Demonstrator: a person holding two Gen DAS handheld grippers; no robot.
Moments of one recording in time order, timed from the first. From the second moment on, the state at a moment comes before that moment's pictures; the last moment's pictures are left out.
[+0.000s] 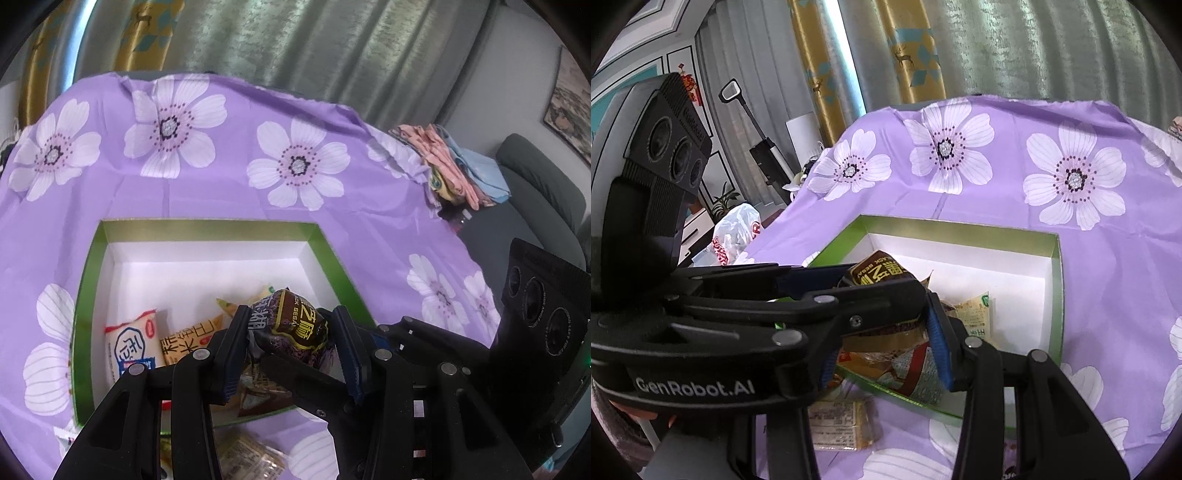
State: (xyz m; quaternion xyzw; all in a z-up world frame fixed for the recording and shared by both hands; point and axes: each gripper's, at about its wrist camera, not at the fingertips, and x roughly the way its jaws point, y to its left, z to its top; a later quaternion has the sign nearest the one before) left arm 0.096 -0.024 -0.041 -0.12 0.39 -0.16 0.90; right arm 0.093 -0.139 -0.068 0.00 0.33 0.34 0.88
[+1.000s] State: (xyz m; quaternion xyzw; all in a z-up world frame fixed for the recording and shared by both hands) left arm 0.076 -0.018 -0.036 -0.10 0.39 -0.10 0.91; right arm 0.068 -0.150 -0.057 -0.04 0.32 0.25 0.91
